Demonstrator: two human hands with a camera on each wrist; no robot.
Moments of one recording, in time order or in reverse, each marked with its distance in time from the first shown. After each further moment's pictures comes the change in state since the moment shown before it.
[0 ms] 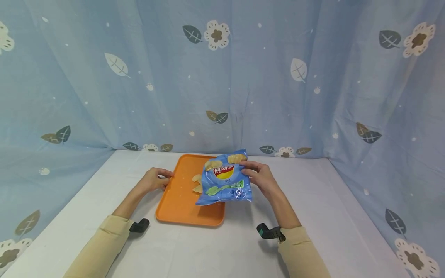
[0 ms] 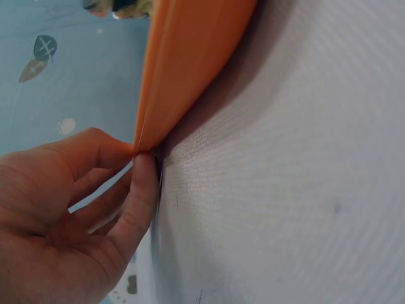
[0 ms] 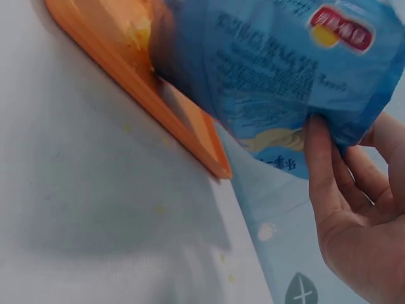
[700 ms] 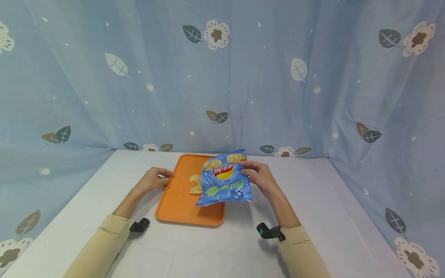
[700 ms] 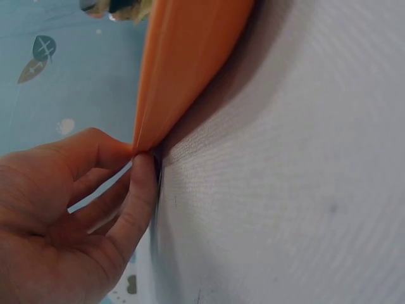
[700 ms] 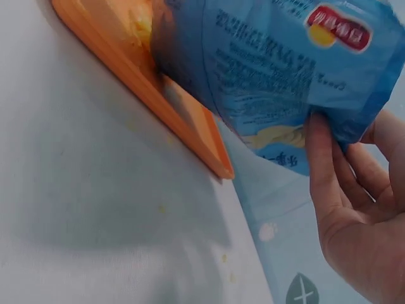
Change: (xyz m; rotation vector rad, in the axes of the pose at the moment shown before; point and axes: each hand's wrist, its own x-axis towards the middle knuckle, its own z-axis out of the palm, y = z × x) left_hand 0.000 0.001 0.000 0.013 0.006 -0.002; right_hand 0.000 0.001 0.001 -0.040 -0.008 -0.018
